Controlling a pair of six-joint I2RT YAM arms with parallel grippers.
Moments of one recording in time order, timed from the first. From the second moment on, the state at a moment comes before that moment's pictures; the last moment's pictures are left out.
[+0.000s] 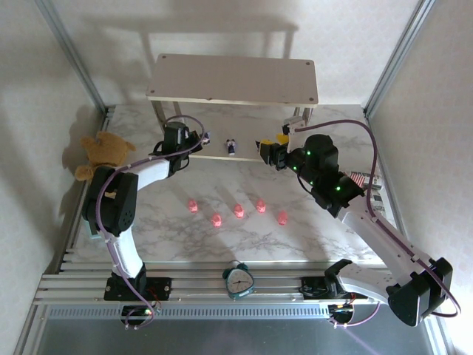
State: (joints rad) left arm -0.25 1.86 1.14 0.20 0.02 -0.60; right arm 0.58 1.10 1.02 -0.13 -0.06 0.15
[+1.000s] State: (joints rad) left arm -0.26 1.48 0.93 0.24 -0.09 -0.53; right arm 0.58 1.10 1.02 -0.22 -0.03 0.15
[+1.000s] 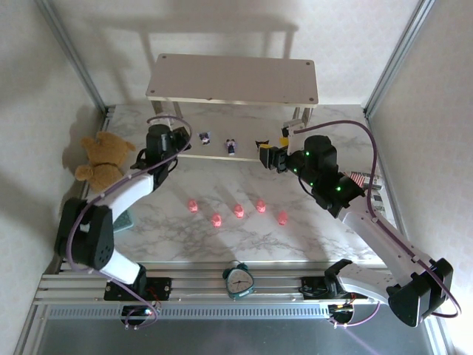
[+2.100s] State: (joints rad) left arm -0.11 1.08 0.69 0.13 -0.09 -0.48; right arm 0.58 1.18 1.05 -0.53 0.28 0.36
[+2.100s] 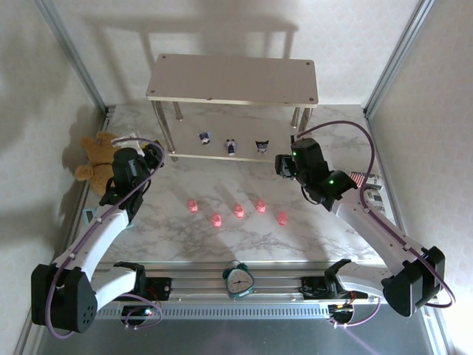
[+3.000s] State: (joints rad) left arm -0.28 1.03 0.72 -0.10 -0.04 -0.47; right arm 0.79 1.24 0.82 -0.89 0.28 0.73
